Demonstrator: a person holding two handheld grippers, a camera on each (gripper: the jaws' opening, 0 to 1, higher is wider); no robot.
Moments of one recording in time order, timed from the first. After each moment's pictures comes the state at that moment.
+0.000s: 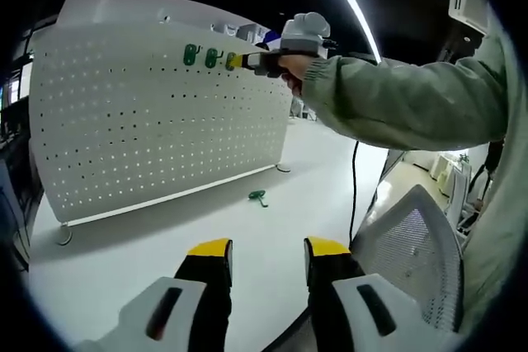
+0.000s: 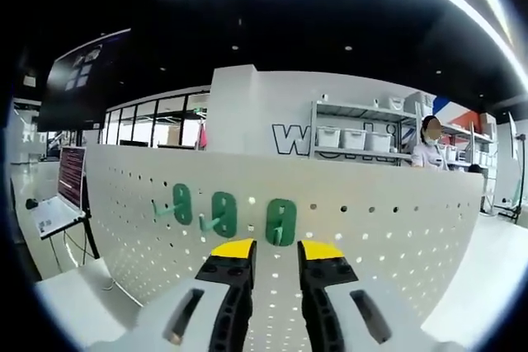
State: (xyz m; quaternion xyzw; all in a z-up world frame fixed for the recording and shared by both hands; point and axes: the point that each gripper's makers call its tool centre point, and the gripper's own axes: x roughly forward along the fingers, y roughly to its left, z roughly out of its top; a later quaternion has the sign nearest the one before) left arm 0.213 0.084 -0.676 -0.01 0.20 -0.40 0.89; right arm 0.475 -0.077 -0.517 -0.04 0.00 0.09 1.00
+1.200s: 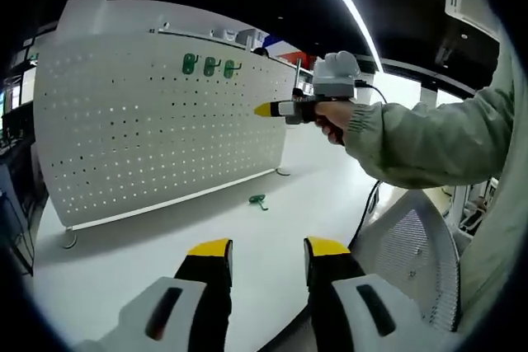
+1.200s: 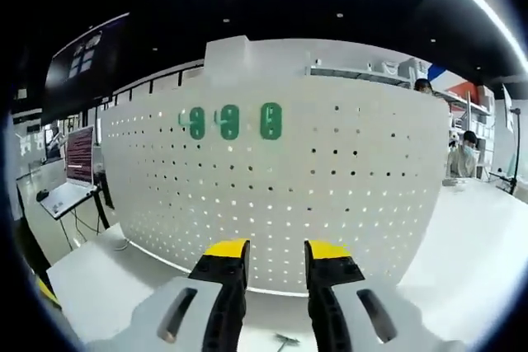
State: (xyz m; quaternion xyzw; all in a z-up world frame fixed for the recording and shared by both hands) left arm 0.205 0.088 -0.668 0.00 0.19 -0.40 0.90; right arm 0.394 -0.102 -0.608 -0.02 0.10 0.09 0.99
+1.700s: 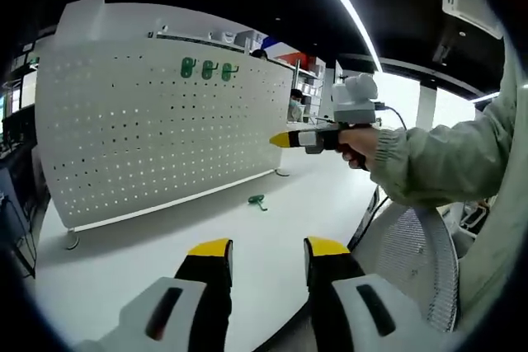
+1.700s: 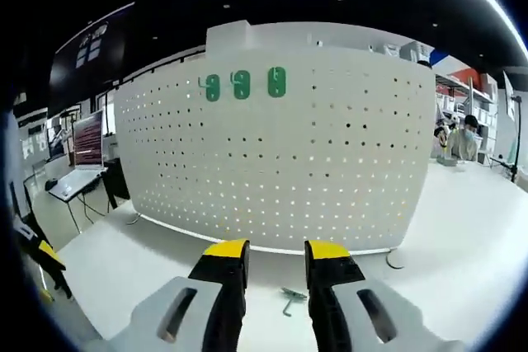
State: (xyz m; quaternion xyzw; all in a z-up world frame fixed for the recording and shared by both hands) left arm 0.197 0.089 -0.667 0.01 0.18 -0.40 0.90; right arm 0.340 -0.104 -0.648 -0.02 0.14 0.09 0.99
